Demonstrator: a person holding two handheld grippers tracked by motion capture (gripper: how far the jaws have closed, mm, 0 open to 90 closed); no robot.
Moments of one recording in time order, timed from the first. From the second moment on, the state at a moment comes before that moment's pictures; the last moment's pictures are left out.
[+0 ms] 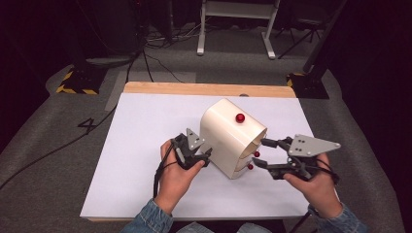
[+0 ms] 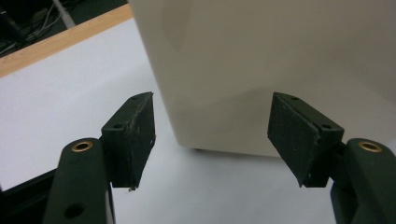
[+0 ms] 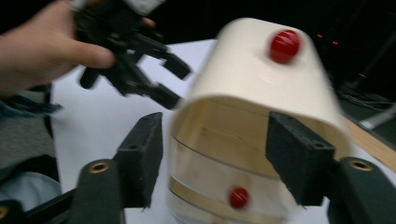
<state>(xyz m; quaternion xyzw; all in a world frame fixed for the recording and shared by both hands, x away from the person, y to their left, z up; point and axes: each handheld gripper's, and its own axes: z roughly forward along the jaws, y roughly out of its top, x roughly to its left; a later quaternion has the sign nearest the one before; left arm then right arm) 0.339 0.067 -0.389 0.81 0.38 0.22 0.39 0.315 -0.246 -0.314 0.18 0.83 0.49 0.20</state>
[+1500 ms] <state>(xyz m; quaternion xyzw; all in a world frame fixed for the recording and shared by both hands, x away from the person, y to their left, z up) 0.320 0.067 -0.410 0.83 0.36 0.20 0.37 0.367 -0.262 -0.400 0.30 0.82 0.45 0.19</state>
